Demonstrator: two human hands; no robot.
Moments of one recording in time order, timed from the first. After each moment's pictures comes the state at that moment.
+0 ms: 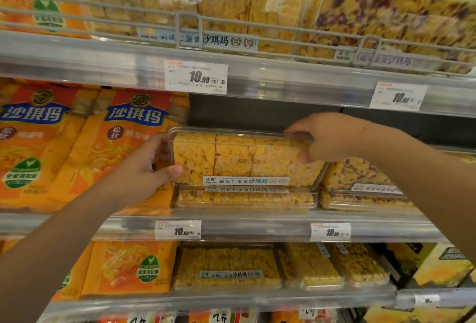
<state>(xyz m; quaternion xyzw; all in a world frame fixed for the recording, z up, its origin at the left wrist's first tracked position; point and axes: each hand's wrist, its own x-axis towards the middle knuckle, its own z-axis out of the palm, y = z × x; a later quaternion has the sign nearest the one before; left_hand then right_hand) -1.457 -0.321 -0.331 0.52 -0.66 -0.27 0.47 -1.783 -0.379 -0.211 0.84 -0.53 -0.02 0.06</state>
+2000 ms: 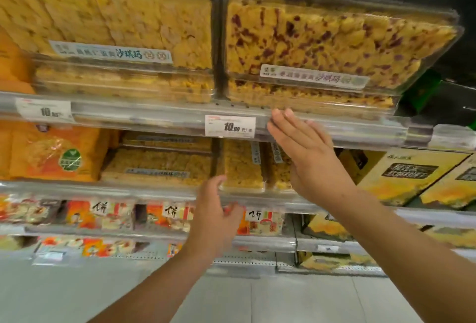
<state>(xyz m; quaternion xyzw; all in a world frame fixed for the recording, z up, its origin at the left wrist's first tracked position) -1.819 -0.267 -0.552 0.66 -0.49 -0.30 0.48 -1.996 -0.352 -0.447 0.90 -0.37 0.22 0.09</state>
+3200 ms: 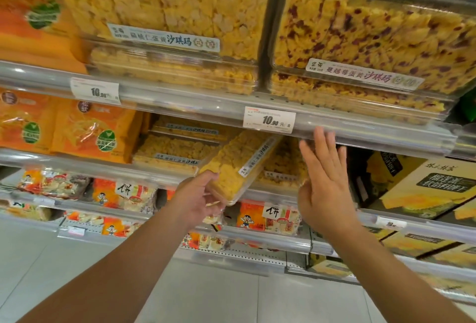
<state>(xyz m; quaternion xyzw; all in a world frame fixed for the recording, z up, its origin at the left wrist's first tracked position) -1.722 -0.284 -0.577 0.53 -0.09 -0.62 0.56 -1.973 -0.324 -0.514 0.85 -0.43 0.31 0.05</state>
